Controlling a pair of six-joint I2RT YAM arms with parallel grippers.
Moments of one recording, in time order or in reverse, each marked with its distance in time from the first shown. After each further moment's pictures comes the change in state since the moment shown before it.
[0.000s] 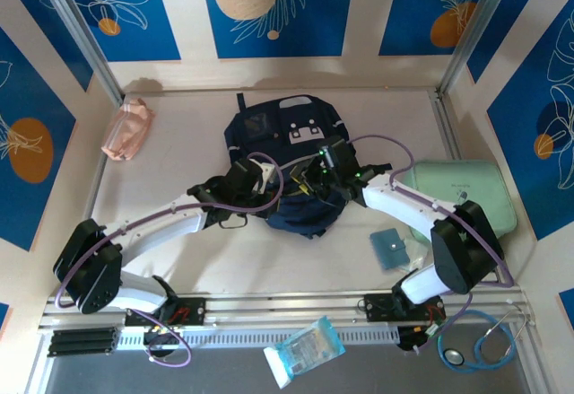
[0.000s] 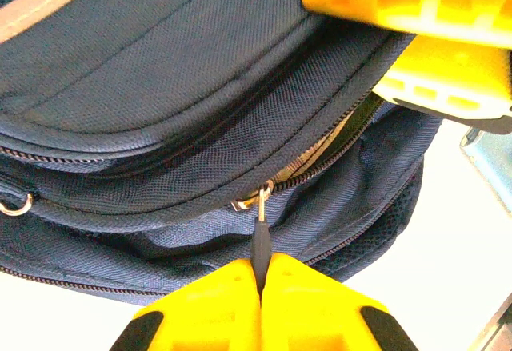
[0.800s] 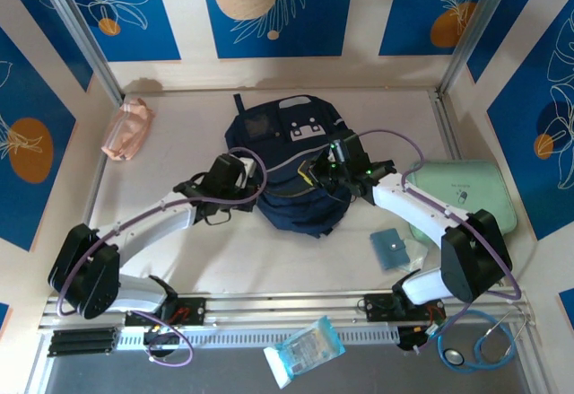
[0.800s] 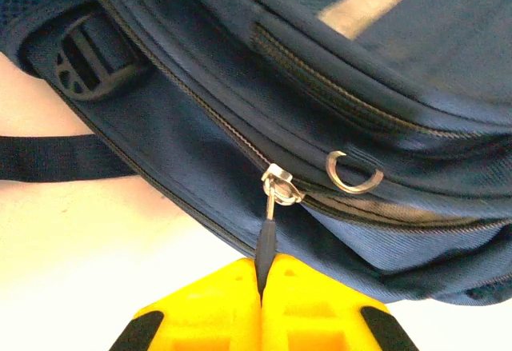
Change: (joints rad) left arm 0.178 -0.028 -0.049 -0.043 -0.050 0.086; right arm -0.067 -0.067 0.004 -0.011 -0.047 -0.043
